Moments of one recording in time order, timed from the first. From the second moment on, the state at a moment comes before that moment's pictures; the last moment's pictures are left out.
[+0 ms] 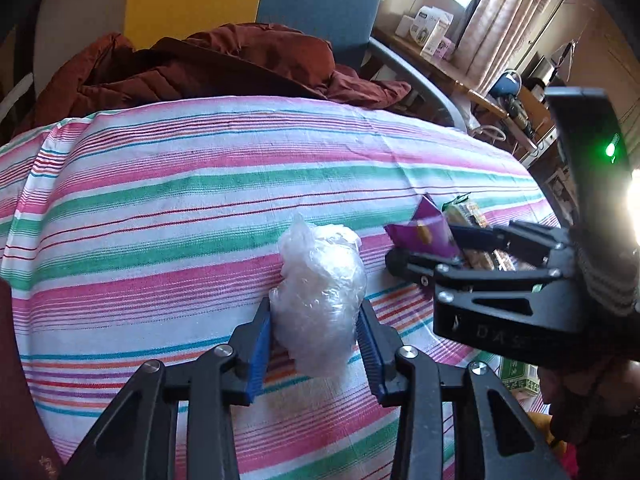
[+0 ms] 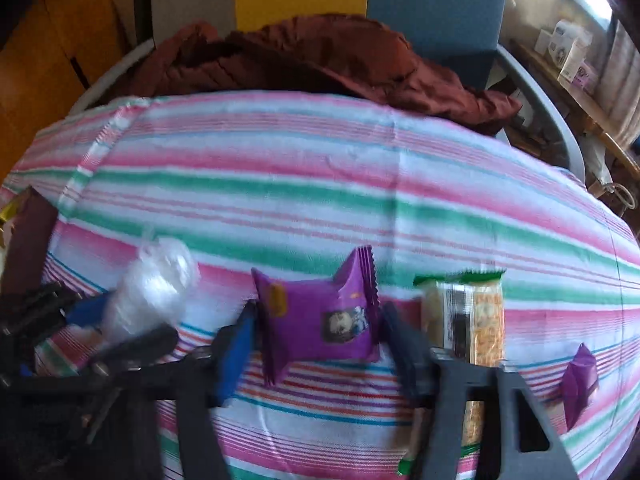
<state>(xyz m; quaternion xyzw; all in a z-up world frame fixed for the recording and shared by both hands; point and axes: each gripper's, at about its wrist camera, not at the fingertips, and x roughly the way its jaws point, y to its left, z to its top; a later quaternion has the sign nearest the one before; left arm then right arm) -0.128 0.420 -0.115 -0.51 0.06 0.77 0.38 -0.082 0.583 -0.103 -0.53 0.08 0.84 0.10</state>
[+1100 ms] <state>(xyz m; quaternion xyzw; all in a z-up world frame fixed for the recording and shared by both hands) -0.088 0.203 -0.009 -0.42 0.01 0.87 0.27 -0.062 0.421 -0.009 -0.44 0.08 0.89 -0.01</state>
